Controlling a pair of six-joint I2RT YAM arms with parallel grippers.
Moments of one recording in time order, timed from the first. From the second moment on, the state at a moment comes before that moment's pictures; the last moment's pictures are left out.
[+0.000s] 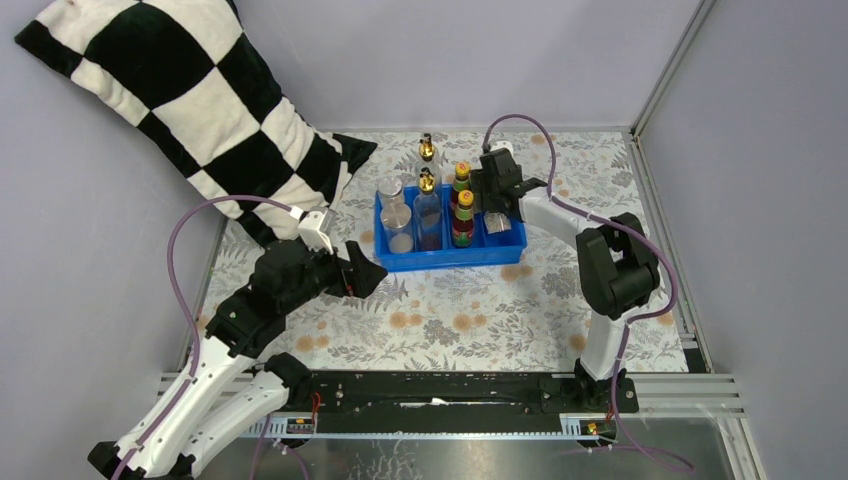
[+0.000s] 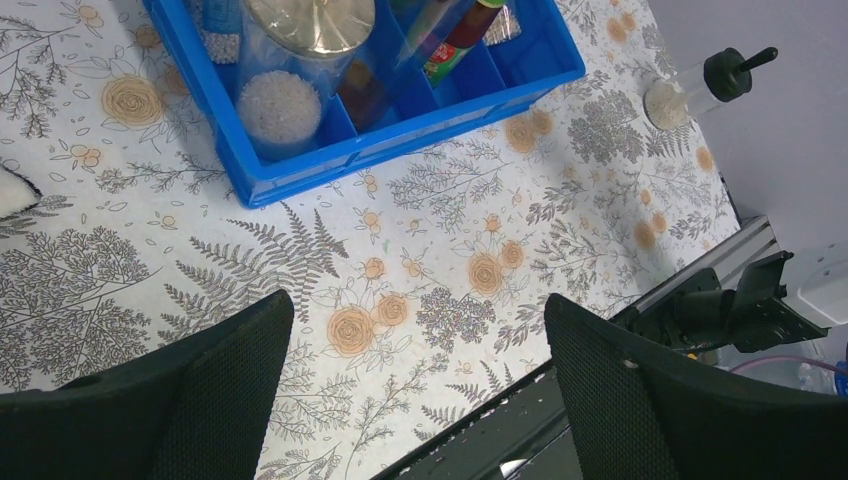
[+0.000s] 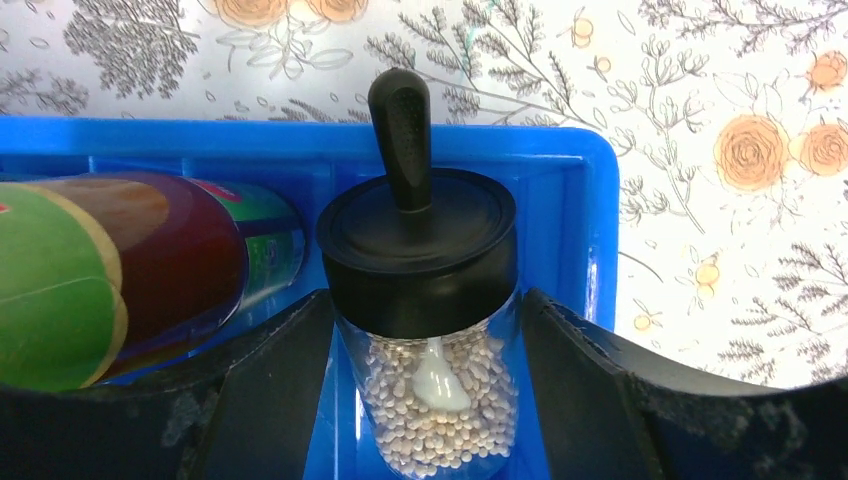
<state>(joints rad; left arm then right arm) -0.57 0.62 0.76 -0.55 0.11 -0.48 0.46 1.88 1.33 -0.29 0.29 0.22</state>
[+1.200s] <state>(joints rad) -0.59 0.65 0.76 -0.55 0.10 -0.48 0.44 1.71 0.81 0.54 0.26 0.14</state>
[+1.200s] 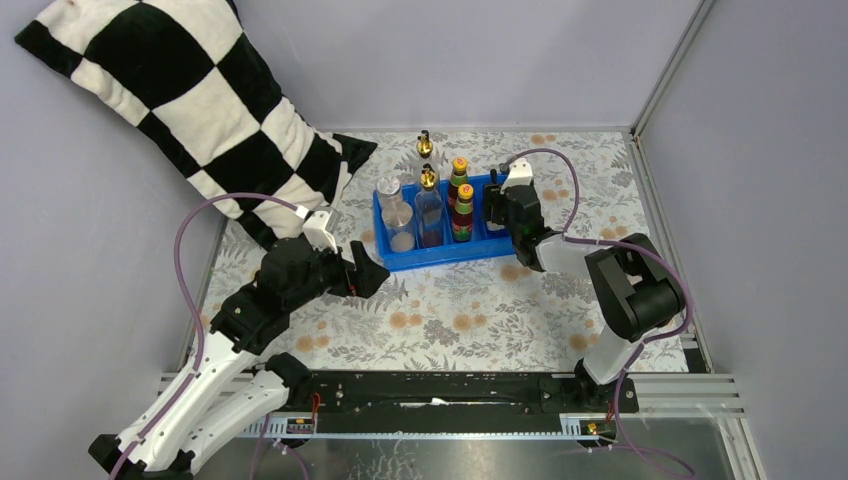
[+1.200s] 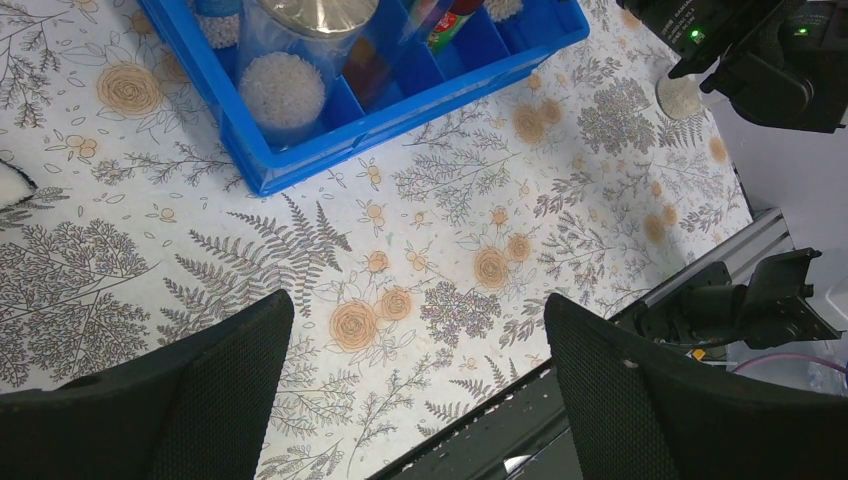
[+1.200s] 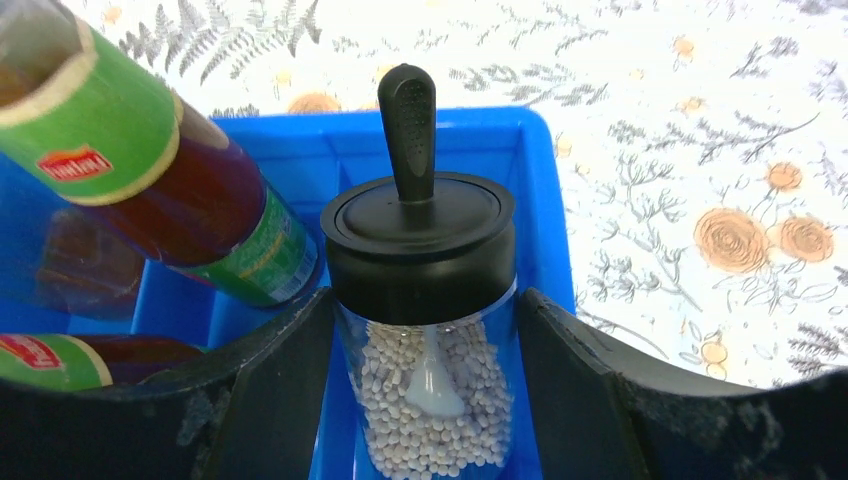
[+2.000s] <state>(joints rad) -0.61 0.65 0.76 -0.55 0.10 -0.48 0.47 1.95 0.82 1.15 0.33 0.01</state>
